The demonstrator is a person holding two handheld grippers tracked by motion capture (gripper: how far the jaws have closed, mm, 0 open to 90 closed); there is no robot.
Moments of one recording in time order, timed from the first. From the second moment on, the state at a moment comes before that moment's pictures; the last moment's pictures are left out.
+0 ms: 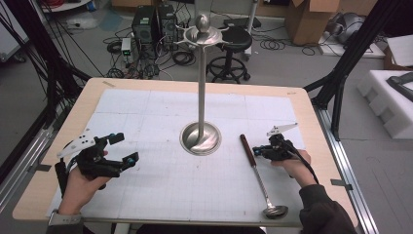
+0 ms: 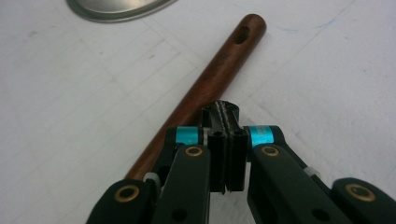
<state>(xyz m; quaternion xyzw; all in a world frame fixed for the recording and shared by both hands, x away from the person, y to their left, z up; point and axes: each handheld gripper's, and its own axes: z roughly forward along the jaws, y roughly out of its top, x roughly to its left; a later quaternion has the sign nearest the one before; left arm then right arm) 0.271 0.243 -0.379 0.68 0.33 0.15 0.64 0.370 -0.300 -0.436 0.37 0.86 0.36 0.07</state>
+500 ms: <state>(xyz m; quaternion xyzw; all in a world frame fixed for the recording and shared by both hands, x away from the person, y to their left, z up) 0.271 0.244 -0.378 0.68 0.33 0.15 0.64 0.384 -0.285 -0.440 0.36 0.86 0.36 0.04</state>
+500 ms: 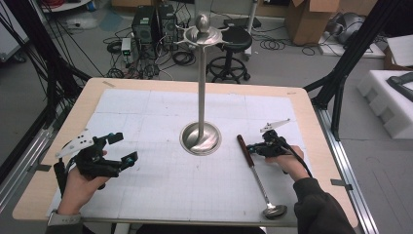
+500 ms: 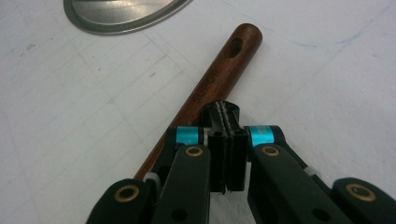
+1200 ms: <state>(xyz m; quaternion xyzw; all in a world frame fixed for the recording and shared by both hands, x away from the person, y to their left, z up) 0.271 0.246 -0.378 0.68 0.33 0.15 0.64 0.373 -0.241 -0.438 0.29 0.89 0.36 -0.01</state>
